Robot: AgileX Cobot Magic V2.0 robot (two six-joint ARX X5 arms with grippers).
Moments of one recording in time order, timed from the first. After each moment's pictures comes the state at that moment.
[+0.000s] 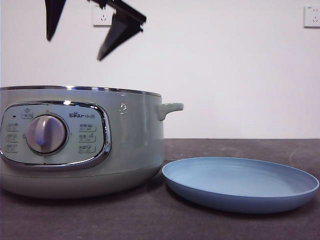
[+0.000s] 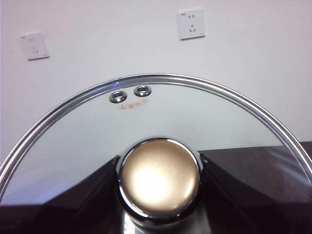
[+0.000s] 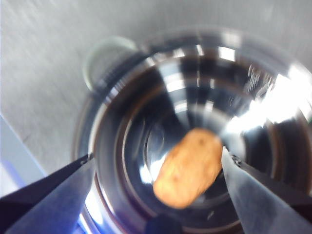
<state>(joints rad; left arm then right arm) -0.54 0.59 1.37 -0.81 -0.66 0.09 0.91 2.07 2.19 -1.09 -0.08 0.12</state>
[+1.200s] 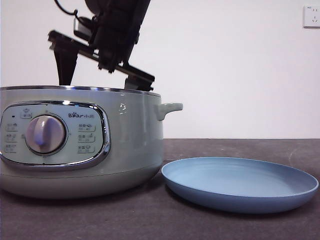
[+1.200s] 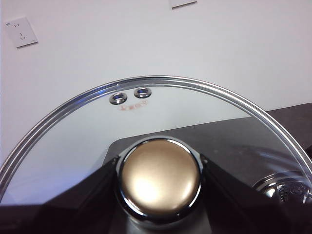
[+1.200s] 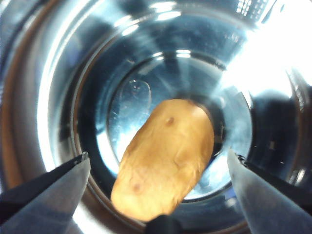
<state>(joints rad) -0.54 0.59 1.37 -0.92 -0.65 0.12 0.84 2.26 2.19 -1.13 -0.18 0.21</state>
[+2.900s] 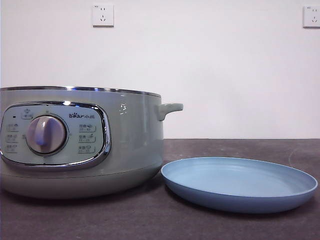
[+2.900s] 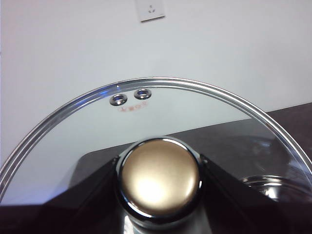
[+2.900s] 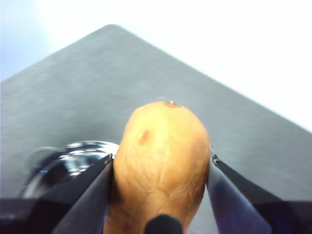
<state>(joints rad) -0.54 0.59 1.37 -0.88 -0.51 0.11 0.74 1.86 2.66 -1.31 0.14 -0.08</state>
